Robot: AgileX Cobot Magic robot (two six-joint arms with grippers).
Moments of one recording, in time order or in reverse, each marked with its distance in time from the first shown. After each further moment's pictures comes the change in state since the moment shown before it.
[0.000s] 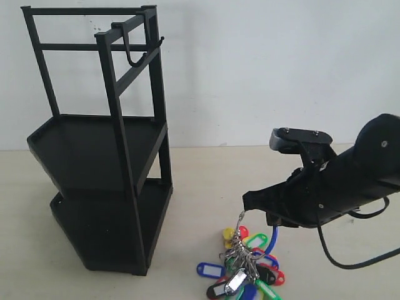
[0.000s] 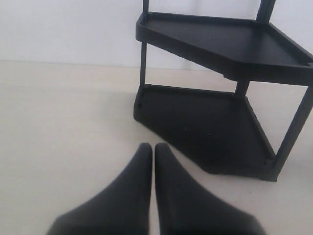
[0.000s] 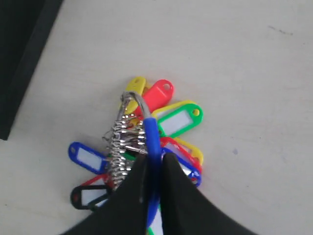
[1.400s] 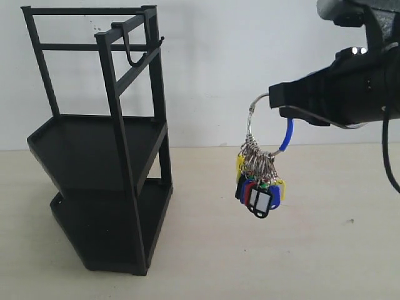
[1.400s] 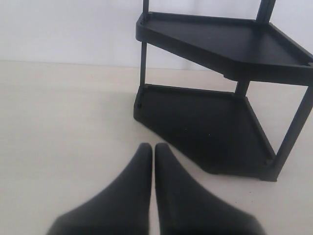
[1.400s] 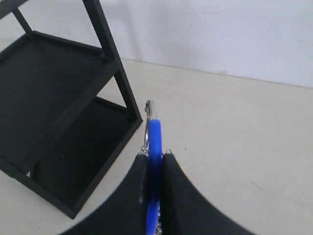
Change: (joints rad) left arm 0.000 0.000 0.000 0.000 0.000 0.000; right arm 0.000 -0.390 -0.082 -0.048 0.014 -0.070
